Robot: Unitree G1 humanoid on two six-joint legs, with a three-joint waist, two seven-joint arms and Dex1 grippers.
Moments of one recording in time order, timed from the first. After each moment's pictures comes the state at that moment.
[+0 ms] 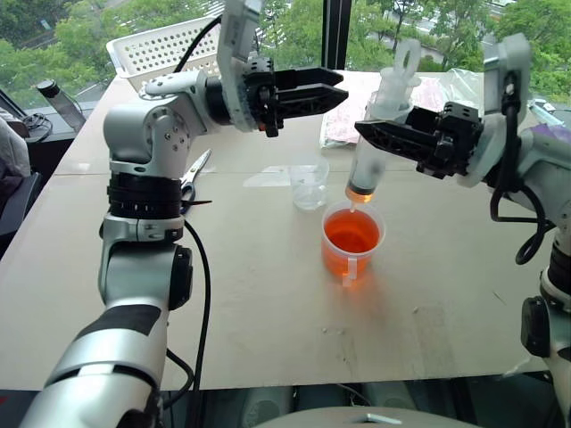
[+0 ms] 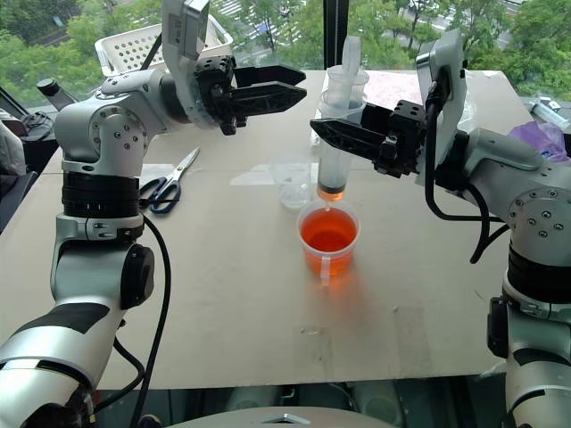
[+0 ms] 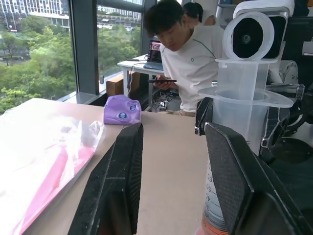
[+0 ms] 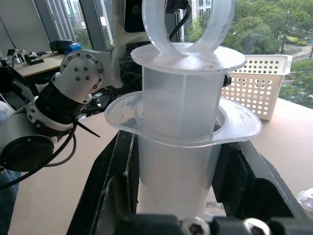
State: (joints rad) left arm -1.14 0.52 0.03 0.27 -0.61 0.71 -1.22; right arm -0.77 -0.61 -0.17 -0.41 1.15 1.01 0.46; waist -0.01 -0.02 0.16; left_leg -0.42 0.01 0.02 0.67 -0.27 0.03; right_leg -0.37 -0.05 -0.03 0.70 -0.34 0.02
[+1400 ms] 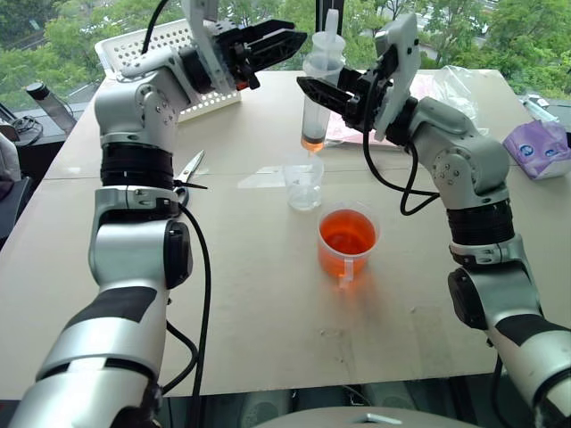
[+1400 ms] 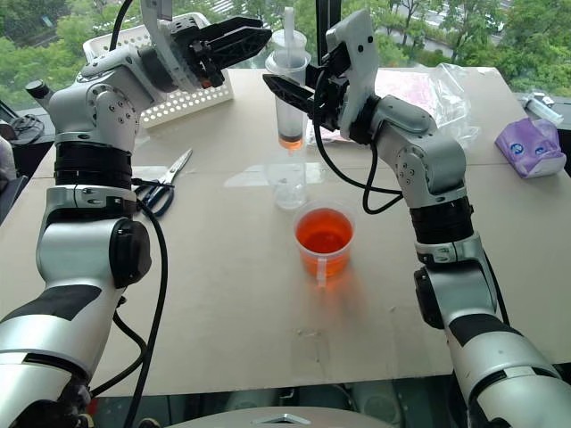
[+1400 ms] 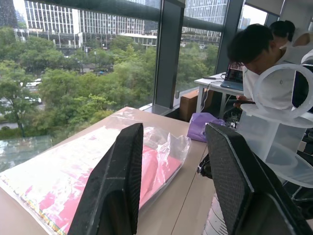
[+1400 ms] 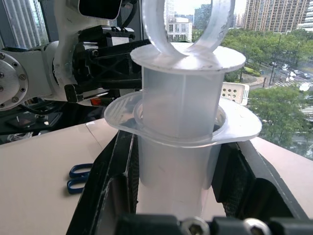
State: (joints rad) left arm -1.29 0.52 0.11 0.64 -0.47 0.47 -1.09; right arm -1.04 -0.25 0.06 0.14 0.53 0.54 0.63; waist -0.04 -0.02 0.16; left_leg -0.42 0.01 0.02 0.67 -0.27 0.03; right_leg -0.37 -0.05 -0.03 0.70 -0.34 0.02
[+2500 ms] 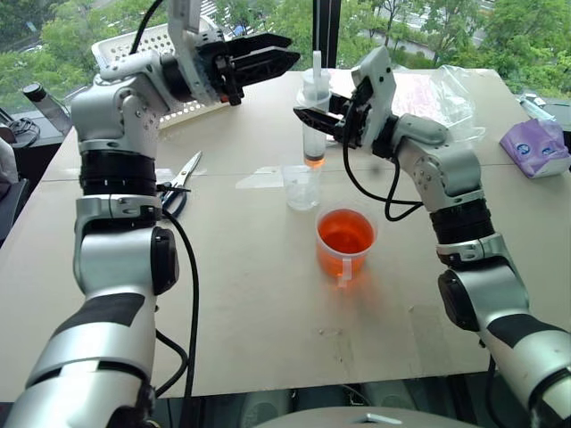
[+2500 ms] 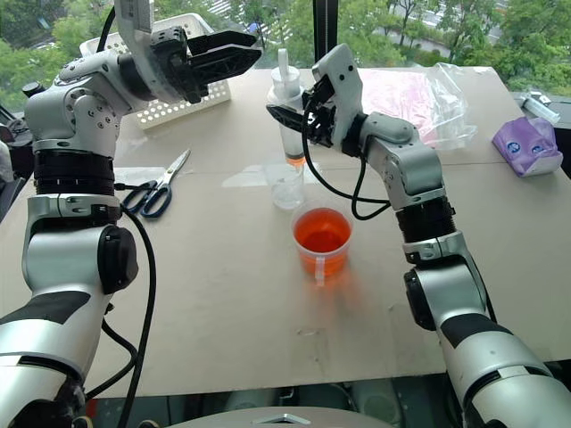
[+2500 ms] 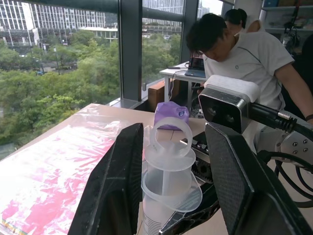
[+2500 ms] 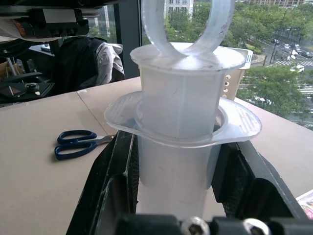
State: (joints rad) left arm -1.24 0.58 0.10 0.55 -0.49 0.52 -1.28; right arm -1.05 -0.20 0.08 0.32 0.37 0.47 0.72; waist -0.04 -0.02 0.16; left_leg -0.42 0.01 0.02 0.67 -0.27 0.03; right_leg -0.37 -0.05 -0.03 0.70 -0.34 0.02
